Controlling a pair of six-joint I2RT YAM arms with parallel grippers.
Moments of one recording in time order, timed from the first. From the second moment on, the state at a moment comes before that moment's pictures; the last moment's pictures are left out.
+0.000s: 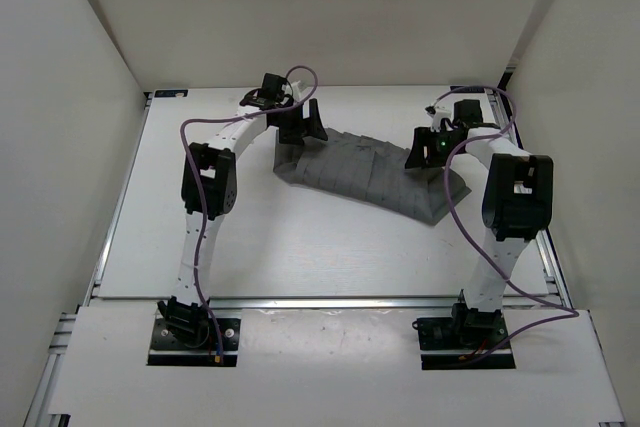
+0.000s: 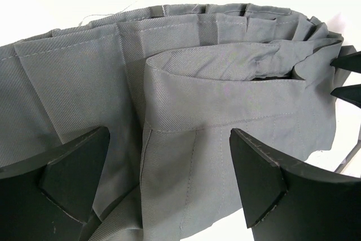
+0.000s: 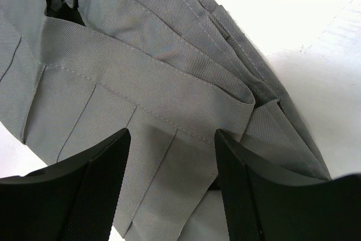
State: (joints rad) left arm -0.32 2.45 2.14 -0.58 0.51 -0.35; right arm -0.01 1.99 1.40 -0.49 -0.55 -0.12
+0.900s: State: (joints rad) left arm -0.32 2.48 2.15 -0.55 0.55 -0.37; right arm -0.05 1.94 1.31 -0.48 -0.54 -0.13
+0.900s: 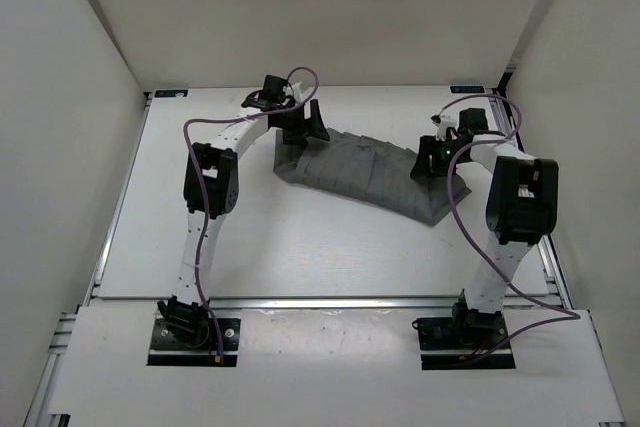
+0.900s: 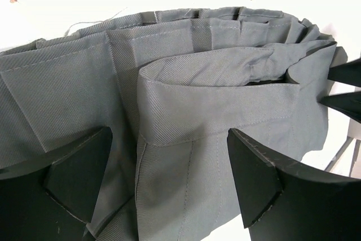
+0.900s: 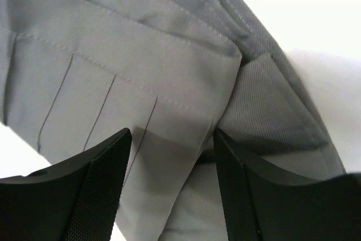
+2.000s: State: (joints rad) left arm -0.36 2.50 2.19 -0.59 0.57 -0.36; right arm -0.07 1.82 1.27 -0.45 -0.55 -0.11
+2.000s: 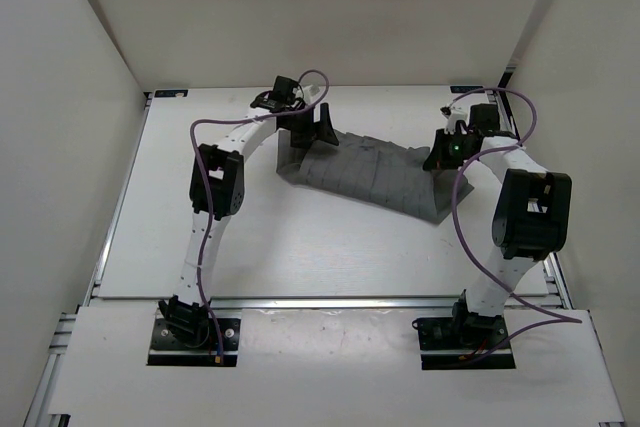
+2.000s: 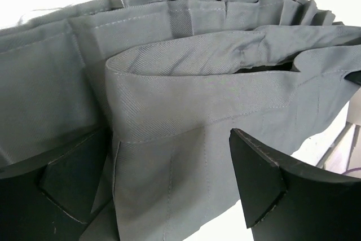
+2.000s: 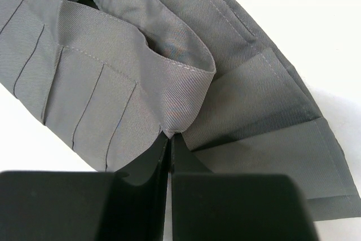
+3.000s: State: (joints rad) left arm -0.36 2.50 2.34 -0.55 0.54 -0.42; right arm -0.11 1.83 1.29 -0.45 -0.57 -0.06
